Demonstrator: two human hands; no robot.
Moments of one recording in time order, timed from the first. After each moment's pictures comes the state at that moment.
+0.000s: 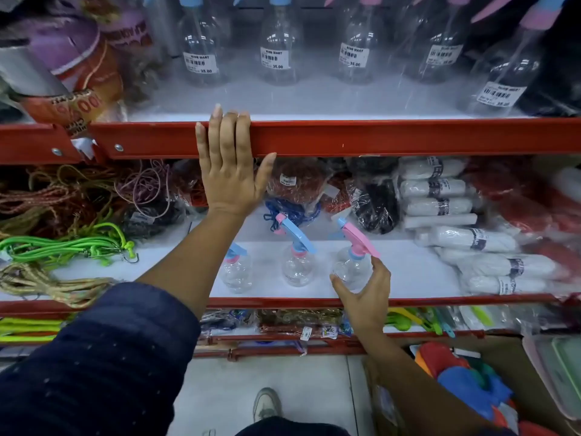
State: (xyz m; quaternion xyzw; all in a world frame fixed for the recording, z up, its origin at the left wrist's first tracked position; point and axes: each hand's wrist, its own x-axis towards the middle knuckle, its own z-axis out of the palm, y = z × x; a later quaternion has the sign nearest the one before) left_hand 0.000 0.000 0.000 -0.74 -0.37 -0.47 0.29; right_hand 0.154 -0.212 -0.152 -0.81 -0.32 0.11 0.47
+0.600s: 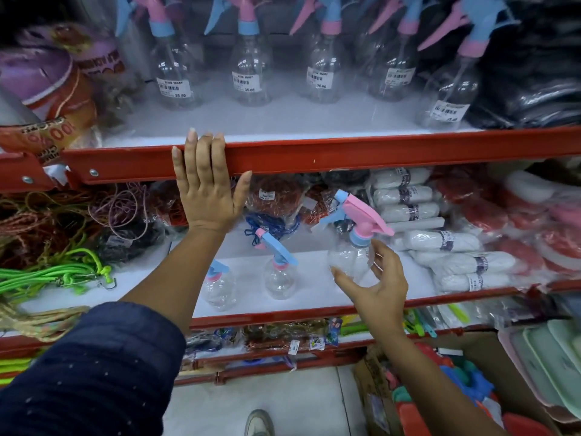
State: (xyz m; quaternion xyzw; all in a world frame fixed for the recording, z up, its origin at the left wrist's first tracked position) left_hand 0.003 0.003 0.000 -0.73 -0.38 -0.48 0.30; right_hand 0.169 -0.234 -0.066 -0.73 -0.37 0.05 0.58
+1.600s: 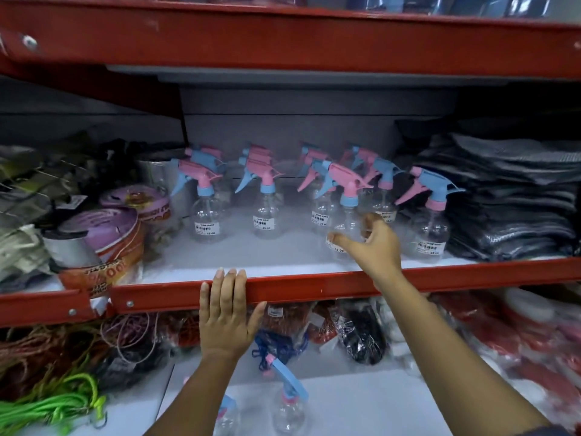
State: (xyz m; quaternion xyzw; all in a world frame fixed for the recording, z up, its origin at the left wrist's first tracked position) left_hand 0.002 0.003 0.002 -0.72 -0.37 -0.50 0.30; right_hand 0.231 -0.091 0.138 -0.73 -0.40 0.05 0.55
